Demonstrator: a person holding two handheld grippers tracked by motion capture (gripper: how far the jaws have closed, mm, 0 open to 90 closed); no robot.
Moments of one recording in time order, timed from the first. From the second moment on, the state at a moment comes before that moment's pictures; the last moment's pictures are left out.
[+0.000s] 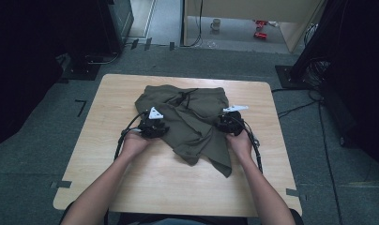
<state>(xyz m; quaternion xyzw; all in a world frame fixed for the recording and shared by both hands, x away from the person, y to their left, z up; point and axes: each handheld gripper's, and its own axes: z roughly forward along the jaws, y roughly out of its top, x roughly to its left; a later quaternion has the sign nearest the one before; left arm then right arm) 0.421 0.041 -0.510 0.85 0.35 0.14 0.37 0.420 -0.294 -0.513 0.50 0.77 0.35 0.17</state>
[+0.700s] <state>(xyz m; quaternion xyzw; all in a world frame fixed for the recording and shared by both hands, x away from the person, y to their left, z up) 0.404 0.059 -0.484 0.84 0.37 0.09 0.38 0.388 -0.273 -0.490 0.45 0.78 0.42 0.11</state>
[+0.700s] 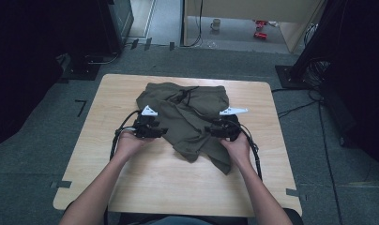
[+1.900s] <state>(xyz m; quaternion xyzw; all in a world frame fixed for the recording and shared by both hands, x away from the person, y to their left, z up) 0.384 0.102 -0.475 0.82 0.38 0.11 0.41 0.379 -0.239 -0.468 0.43 0.80 0.40 0.12</state>
